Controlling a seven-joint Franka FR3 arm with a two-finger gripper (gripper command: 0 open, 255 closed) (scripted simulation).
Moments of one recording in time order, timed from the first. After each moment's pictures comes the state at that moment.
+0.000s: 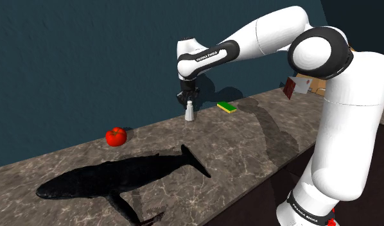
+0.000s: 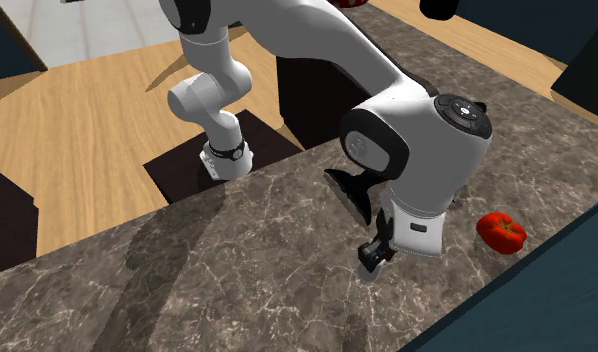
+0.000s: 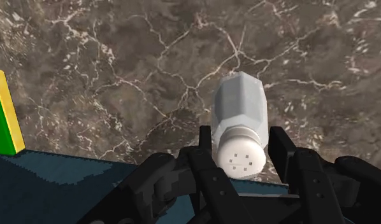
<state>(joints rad) -0.02 0.25 -0.01 -1.77 -0.14 2.04 0.26</state>
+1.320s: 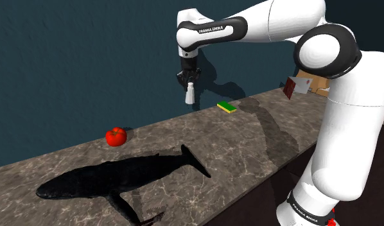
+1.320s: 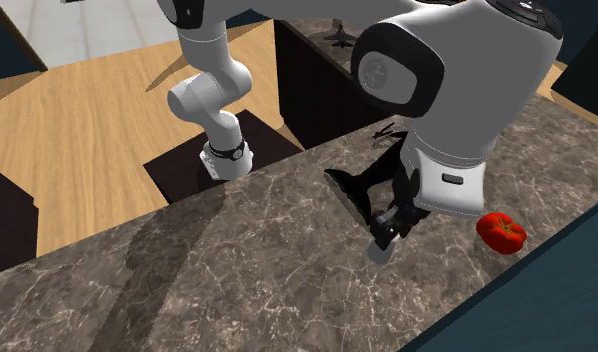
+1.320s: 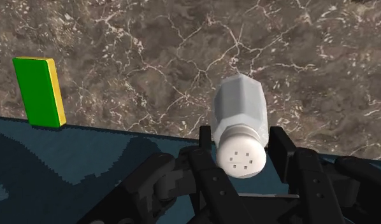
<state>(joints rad) -0.01 0.21 0.00 -1.55 -0.13 1.78 0.23</state>
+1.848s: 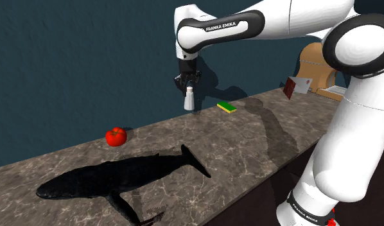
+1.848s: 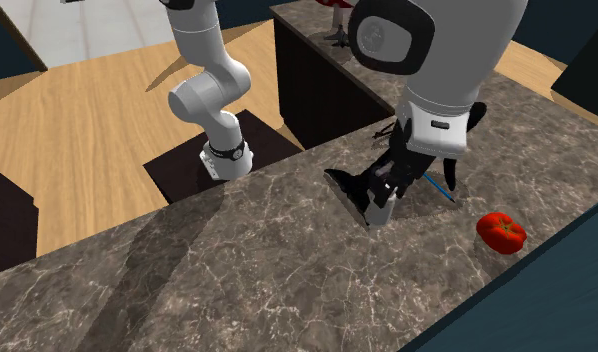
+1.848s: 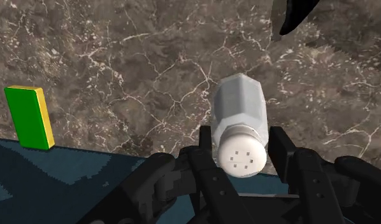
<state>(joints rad) 0.05 0.05 0.04 -1.74 -0.13 1.80 0.34</state>
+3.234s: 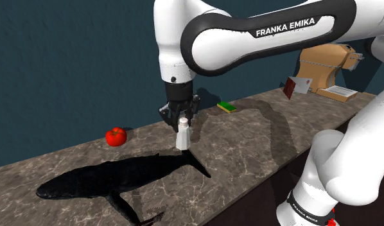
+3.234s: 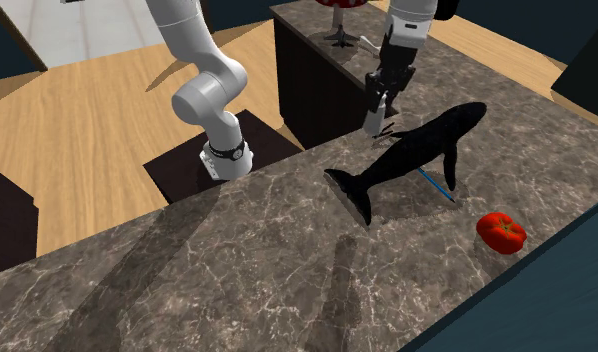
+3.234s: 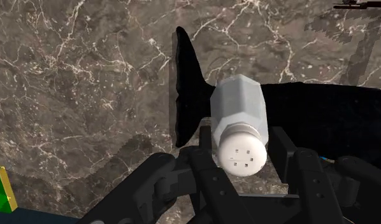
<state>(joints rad) 0.26 -0.24 0.29 -2.05 -0.05 1.77 0.77</state>
